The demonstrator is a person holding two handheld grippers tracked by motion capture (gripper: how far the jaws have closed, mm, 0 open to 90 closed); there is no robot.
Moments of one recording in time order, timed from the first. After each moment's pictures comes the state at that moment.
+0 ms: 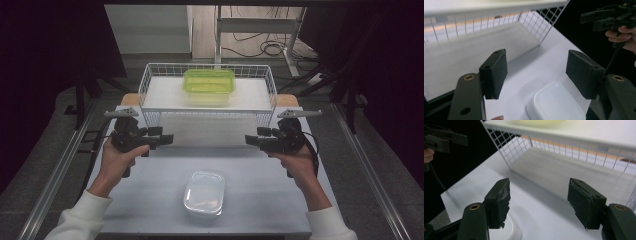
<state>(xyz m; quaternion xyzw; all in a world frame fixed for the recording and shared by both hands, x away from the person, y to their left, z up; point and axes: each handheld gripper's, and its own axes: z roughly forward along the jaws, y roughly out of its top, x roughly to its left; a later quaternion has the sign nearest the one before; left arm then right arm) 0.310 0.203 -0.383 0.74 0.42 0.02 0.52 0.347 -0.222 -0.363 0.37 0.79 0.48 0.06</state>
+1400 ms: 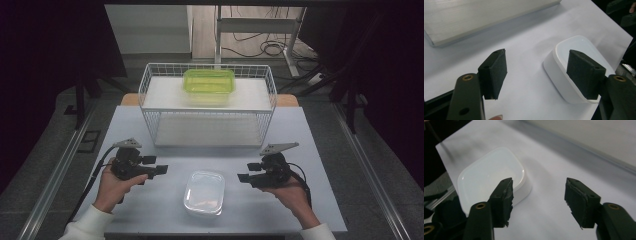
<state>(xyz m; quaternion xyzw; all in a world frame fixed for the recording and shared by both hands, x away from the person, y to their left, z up) 0.282 0.209 -0.448 0.78 0.45 0.03 0.43 0.303 -0.206 -0.431 0.34 0.86 0.39 0.02</state>
